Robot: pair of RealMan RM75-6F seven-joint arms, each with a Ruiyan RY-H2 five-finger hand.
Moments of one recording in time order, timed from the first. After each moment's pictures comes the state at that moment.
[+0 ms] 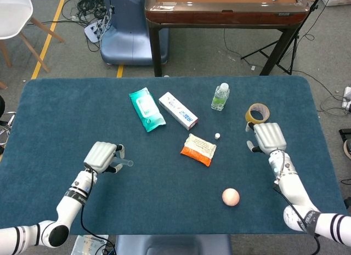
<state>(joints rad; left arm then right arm) -0.69 -1.33 -0.14 -1.78 0.99 1.06 0.42 0.70 -1.20 0.16 -1.69 -0.75 1.01 -0.55</state>
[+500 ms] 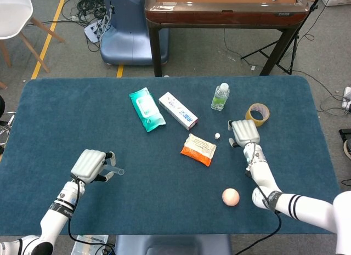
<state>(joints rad) -0.61 -1.23 -0.09 -1.90 1.09 1.12 0.38 0.87 -1.48 0.17 -1.38 -0.55 0.92 -0.70</state>
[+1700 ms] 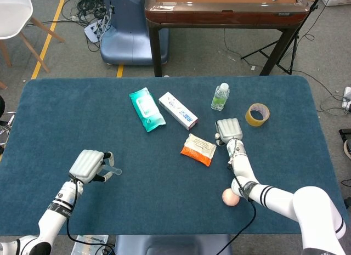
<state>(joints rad) -0.59 -1.22 -0.10 -1.89 1.09 1.10 0.35 0.98 -1.70 0.19 -1.05 -0.46 0.80 -0.73</state>
